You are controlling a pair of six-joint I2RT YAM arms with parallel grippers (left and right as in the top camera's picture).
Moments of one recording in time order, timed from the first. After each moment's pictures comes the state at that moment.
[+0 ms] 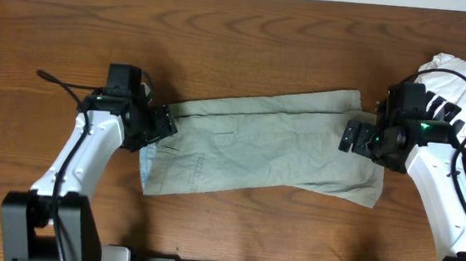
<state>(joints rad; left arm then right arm) 0.00 1.56 0.97 -0.73 0.26 -0.44 0.01 1.45 1.02 -0.89 -0.05 0.32</state>
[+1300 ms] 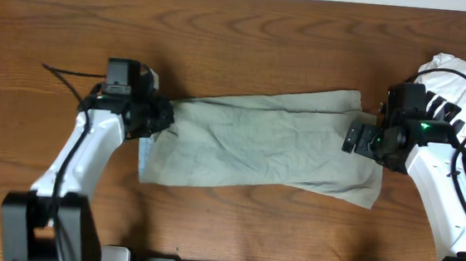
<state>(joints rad) 0.00 1.53 0.97 -0.59 0.35 -0.39 0.01 1.45 1.02 -0.89 0.02 0.33</state>
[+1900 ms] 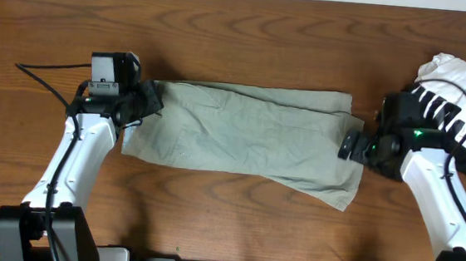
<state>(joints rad) 0.04 1.50 0.98 -0.46 0.25 -0.44 0.01 1.45 0.92 -0.82 -0.03 0.36</state>
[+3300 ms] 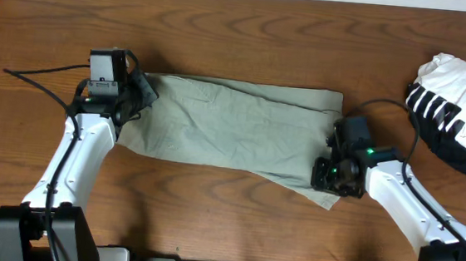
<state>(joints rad) 0.04 1.50 0.98 -0.39 0.12 -0.59 0.25 1.47 0.73 -0.72 -0.20 0.42</state>
